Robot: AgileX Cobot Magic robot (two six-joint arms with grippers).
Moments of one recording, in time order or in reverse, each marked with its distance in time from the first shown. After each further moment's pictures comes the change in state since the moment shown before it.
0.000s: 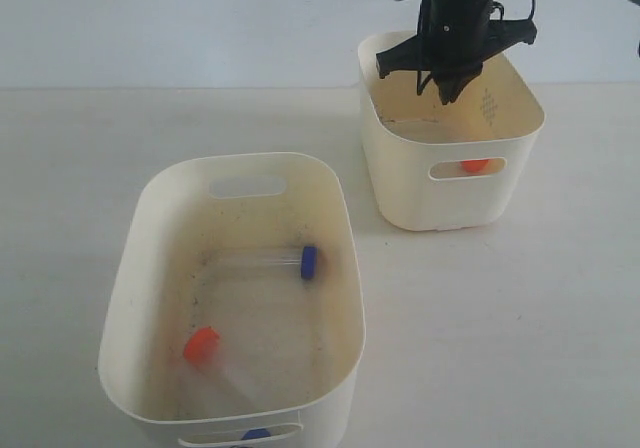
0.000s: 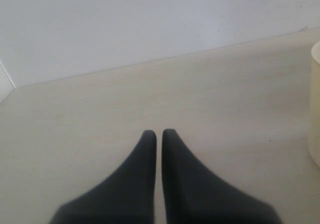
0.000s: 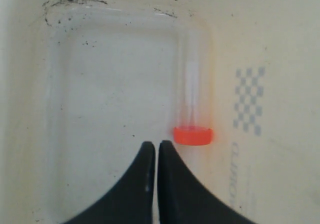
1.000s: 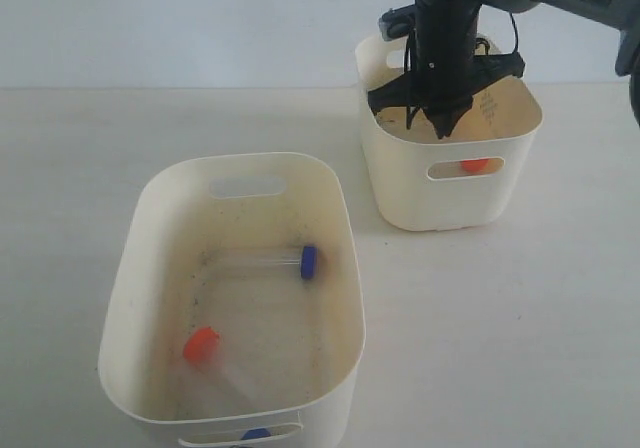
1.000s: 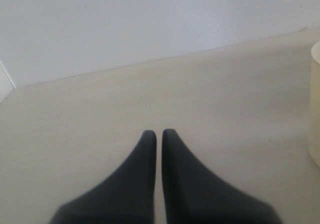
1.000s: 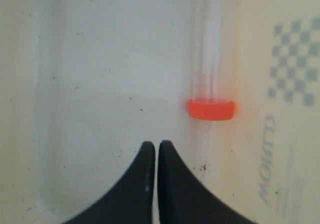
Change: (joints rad) left arm 0.000 0.000 0.000 0.000 0.000 0.000; right arm 0.036 0.019 0.085 -0.034 0.002 0.060
